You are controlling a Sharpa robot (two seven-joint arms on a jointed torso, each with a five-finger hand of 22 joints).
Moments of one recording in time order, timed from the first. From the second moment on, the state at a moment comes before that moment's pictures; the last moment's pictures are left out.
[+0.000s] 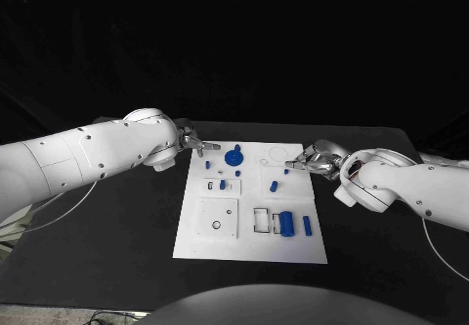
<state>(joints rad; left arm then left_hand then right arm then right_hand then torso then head) 1.36 -0.55 -0.21 1.16 -1.01 -0.02 -0.49 0.95 -0.07 -0.09 0.30 0.08 1.16 0.05 0.15 0.76 1.47 0.00 1.57 1.31 1.47 -0.03 1.57 1.31 0.01 1.46 0.09 1.57 1.31 1.23 -0.94 -0.20 1.58 -0.95 -0.35 -0.25 1.06 0.02 0.12 0.18 0.28 0.86 0.21 0.07 0.13 1.47 0.14 1.57 1.31 1.47 0.09 1.57 1.31 0.01 1.47 0.19 1.57 1.31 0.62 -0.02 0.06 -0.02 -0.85</state>
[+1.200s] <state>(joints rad) 1.35 -0.47 -0.22 1.05 -1.05 0.14 -0.56 1.14 0.01 -0.05 0.29 0.07 1.20 0.03 0.11 0.72 1.47 -0.01 1.57 1.31 1.46 -0.04 1.57 1.31 0.01 1.47 0.10 1.57 1.31 1.23 -0.94 -0.20 1.58 -0.95 -0.35 -0.25 1.06 0.02 0.12 0.18 0.28 0.86 0.21 0.07 0.13 1.47 0.14 1.57 1.31 1.47 0.09 1.57 1.31 0.01 1.47 0.20 1.57 1.31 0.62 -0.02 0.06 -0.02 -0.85</state>
